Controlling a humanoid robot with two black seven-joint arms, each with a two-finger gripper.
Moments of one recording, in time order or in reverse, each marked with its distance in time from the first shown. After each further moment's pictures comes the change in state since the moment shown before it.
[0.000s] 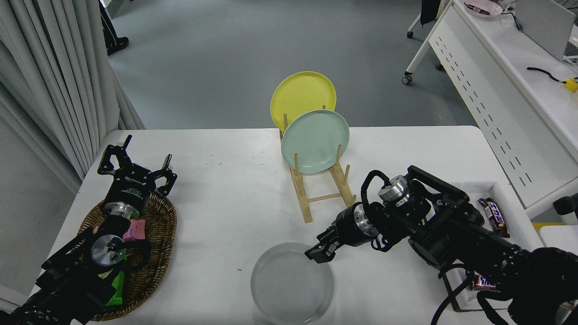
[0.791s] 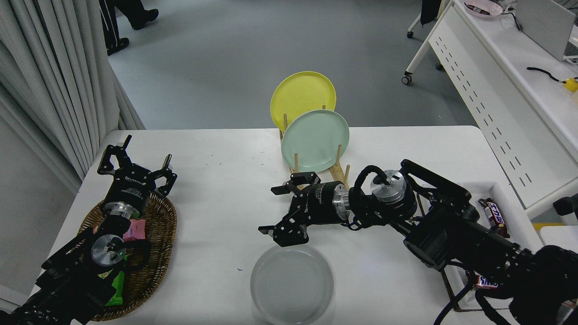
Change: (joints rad) left arm 0.000 0.000 0.000 0.000 0.000 0.000 -0.001; right arm -0.005 0.001 0.067 0.162 -0.100 0.654 0.133
